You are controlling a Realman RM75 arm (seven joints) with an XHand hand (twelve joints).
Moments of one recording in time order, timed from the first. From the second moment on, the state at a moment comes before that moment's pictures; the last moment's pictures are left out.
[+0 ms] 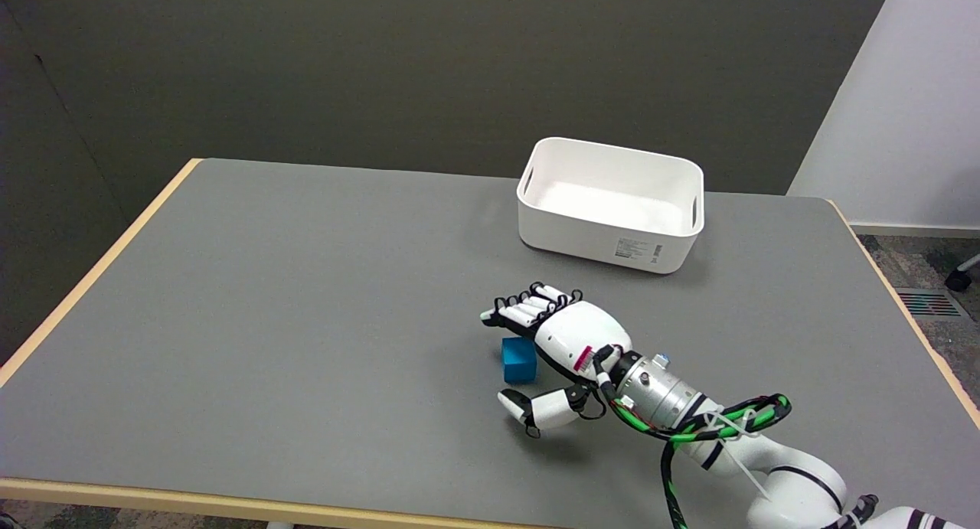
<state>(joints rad) -0.18 -0.95 1.06 -1.52 -2.59 0.48 0.10</state>
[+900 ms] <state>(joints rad) -0.13 -0.97 1.03 -1.46 -2.60 0.50 0.11</state>
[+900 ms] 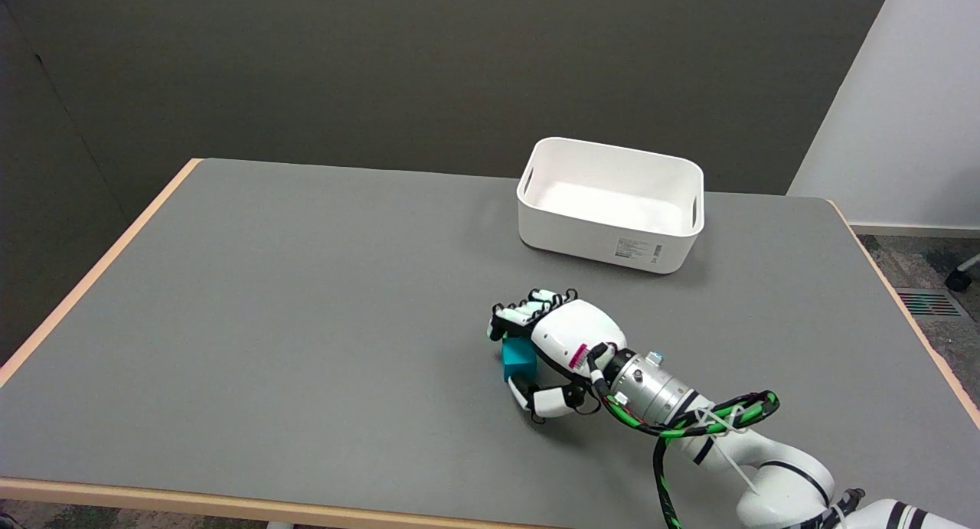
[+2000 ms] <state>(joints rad) -0.12 -0.97 1.23 -1.64 -2.59 0.57 0.11</state>
